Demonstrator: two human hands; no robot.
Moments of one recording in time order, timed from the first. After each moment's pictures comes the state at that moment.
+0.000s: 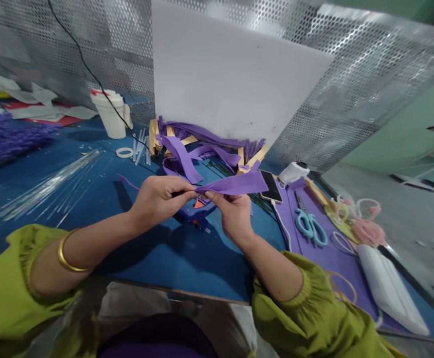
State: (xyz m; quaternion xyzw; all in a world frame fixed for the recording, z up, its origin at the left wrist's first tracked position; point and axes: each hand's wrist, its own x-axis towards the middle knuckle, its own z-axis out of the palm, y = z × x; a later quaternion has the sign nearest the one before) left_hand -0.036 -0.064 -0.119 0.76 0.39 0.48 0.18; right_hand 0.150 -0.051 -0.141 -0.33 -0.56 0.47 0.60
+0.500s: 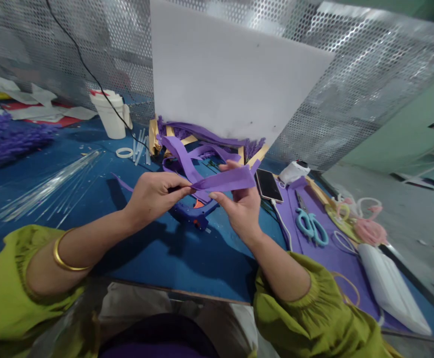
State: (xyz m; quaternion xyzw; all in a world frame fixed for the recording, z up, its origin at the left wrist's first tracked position) left_hand -0.044 -0.060 -0.115 0.76 0.43 0.46 0.15; right_hand 0.164 -0.046 -0.132 -0.33 -0.67 0.28 0.61
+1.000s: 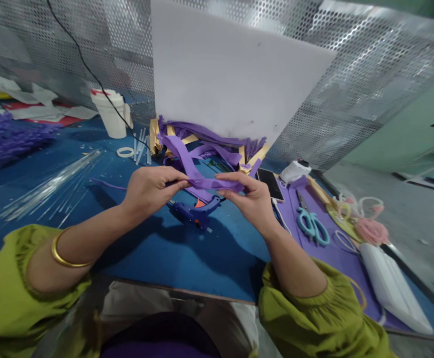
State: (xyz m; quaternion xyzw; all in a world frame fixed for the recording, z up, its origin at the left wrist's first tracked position) left_hand -0.052 -0.055 -0.113 0.76 0.47 0.43 0.09; right_hand 0.193 -0.039 -0.106 -0.36 -0.76 0.26 0.48
